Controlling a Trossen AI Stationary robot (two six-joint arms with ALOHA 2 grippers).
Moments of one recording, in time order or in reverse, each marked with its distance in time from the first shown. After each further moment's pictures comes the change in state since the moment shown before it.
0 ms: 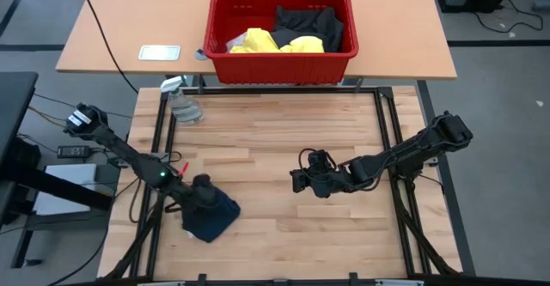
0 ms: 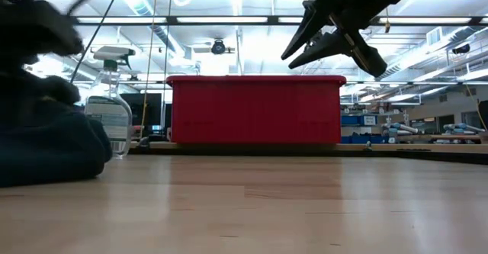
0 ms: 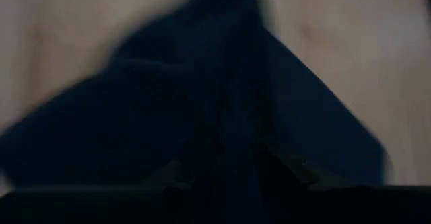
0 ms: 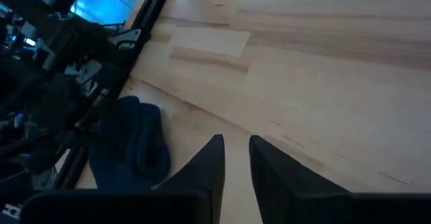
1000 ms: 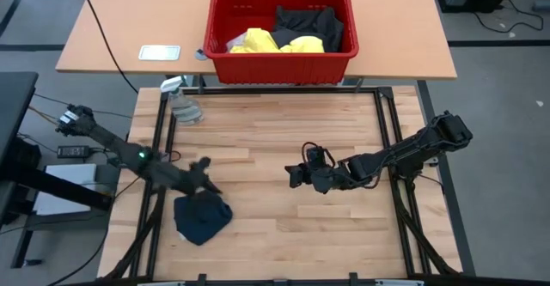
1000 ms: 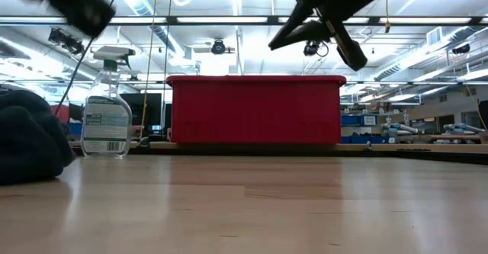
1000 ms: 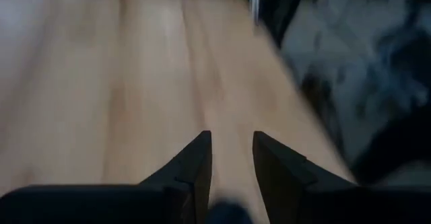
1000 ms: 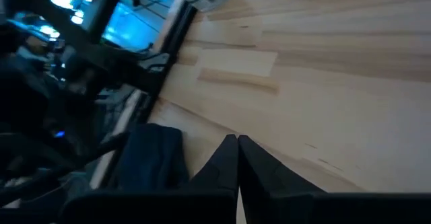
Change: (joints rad) left arm 0.106 -0.330 0.112 0.092 -0.141 0.247; right arm -0.027 0.003 0.000 0.155 0.019 -0.042
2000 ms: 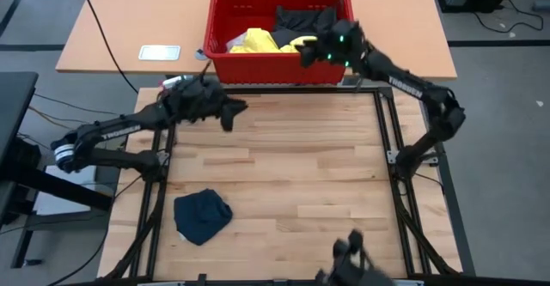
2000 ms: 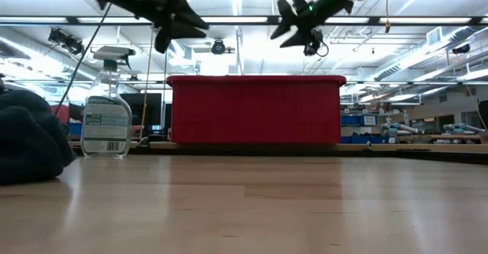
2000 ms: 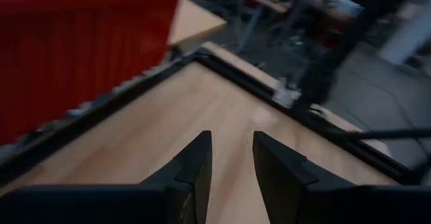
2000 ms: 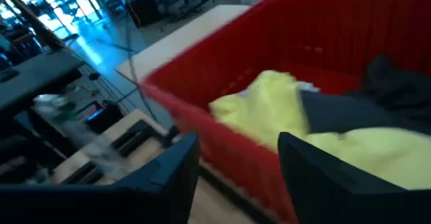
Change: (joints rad) left arm 0.984 0.314 0.315 0.151 0.341 -0.039; right arm -1.039 0.062 0.537 -0.172 -0.693 -1.043
